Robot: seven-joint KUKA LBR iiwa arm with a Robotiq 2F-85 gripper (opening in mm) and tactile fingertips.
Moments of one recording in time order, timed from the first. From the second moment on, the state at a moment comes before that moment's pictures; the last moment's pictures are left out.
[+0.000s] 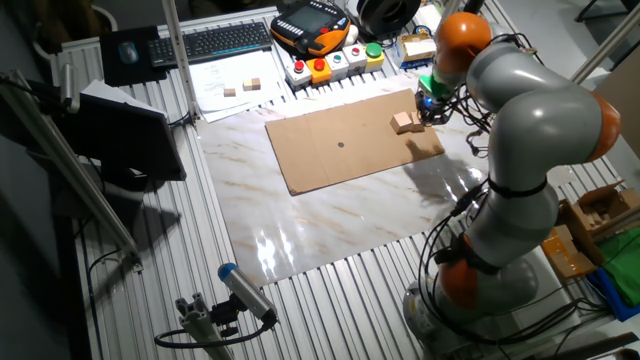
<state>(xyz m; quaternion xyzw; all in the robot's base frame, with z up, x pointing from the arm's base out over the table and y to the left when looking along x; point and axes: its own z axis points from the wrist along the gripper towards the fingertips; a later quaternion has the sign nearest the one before) 0.541 -0.162 0.170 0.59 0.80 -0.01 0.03</state>
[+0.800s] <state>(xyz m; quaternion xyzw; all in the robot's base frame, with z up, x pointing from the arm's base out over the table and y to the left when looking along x) 0.545 -0.187 0.160 0.62 0.78 0.00 0.02</state>
